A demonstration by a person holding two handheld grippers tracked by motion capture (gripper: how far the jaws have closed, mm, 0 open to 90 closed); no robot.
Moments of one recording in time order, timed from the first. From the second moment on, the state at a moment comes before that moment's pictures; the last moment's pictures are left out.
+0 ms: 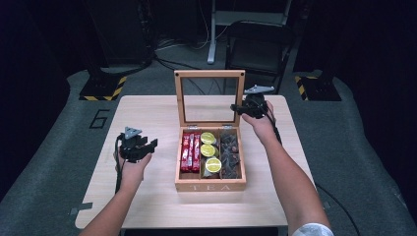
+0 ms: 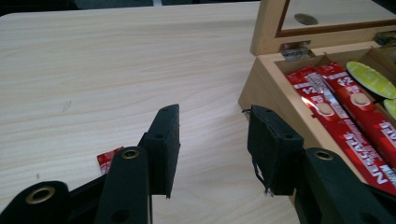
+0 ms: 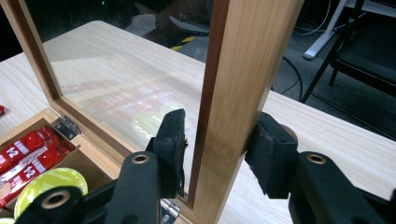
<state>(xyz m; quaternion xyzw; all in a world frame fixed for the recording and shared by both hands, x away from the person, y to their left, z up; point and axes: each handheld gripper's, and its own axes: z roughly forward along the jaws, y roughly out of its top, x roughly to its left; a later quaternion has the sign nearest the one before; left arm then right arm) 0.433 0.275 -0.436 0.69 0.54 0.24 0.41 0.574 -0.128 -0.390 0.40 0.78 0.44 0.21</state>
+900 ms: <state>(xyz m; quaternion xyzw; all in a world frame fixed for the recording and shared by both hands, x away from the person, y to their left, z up) 0.447 0.241 -0.384 0.72 0.48 0.25 0.43 0.548 -0.134 -0.388 0.37 0.78 0.45 0.23</state>
